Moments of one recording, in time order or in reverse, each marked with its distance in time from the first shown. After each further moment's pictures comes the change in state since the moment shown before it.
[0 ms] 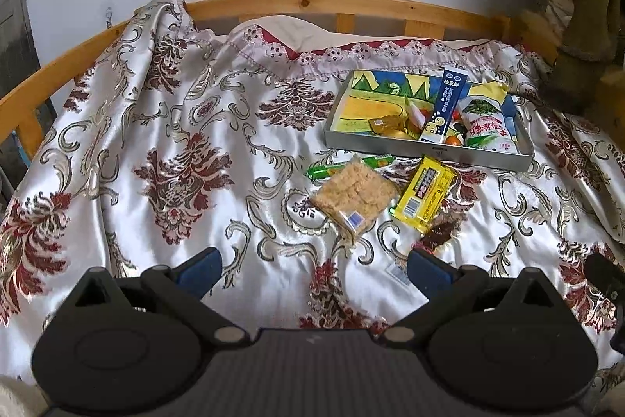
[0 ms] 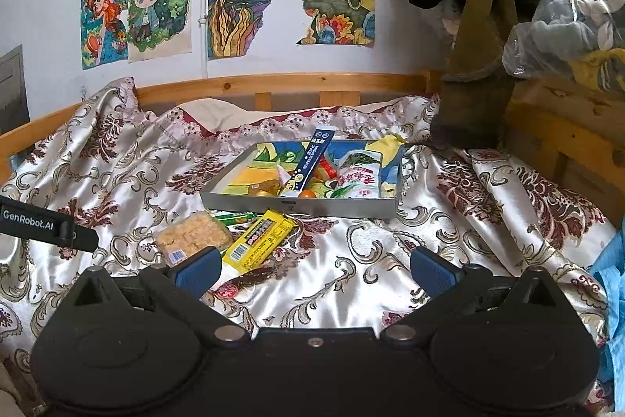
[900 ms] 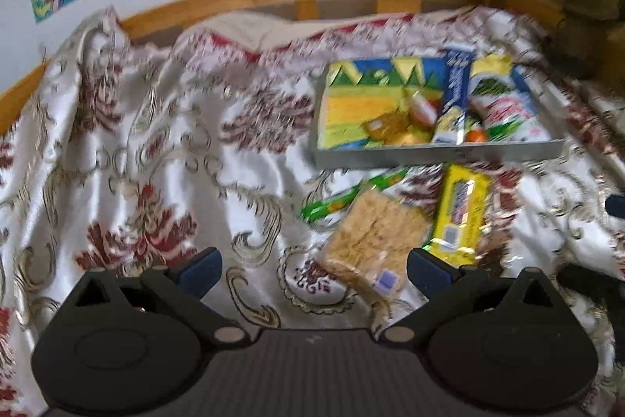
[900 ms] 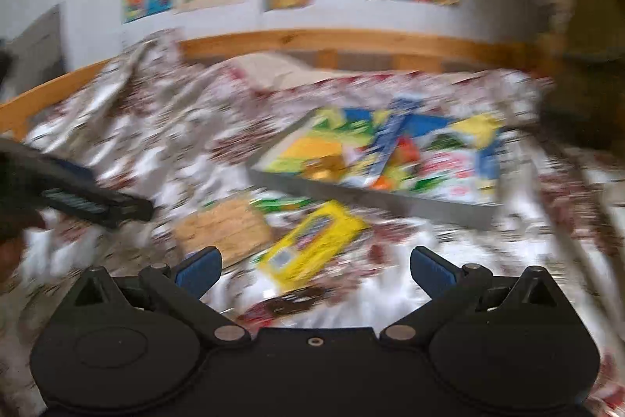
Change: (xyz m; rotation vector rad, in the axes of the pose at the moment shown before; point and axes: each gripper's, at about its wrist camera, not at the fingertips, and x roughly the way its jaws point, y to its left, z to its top) left arm 0.119 0.009 0.048 0.165 0.029 -0.053; right arm 0.134 0.029 0.017 -0.125 0.158 0.266
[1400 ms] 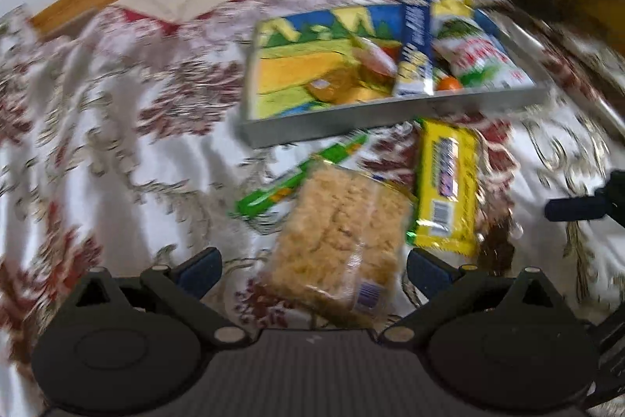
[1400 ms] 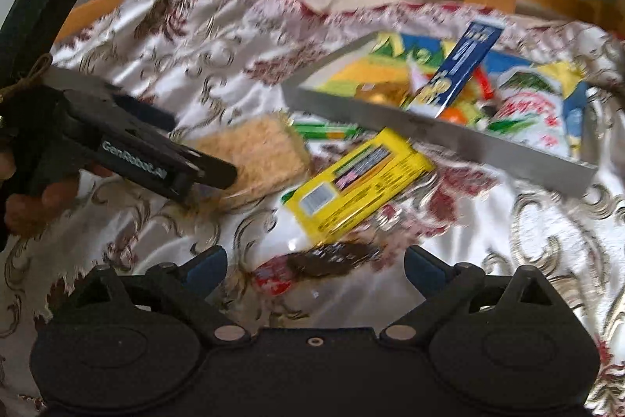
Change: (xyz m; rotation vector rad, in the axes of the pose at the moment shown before) left arm 0.073 -0.016 -0.002 0.175 0.069 -0.186; right arm 0.072 0.005 -0.018 -0.050 0.204 0.085
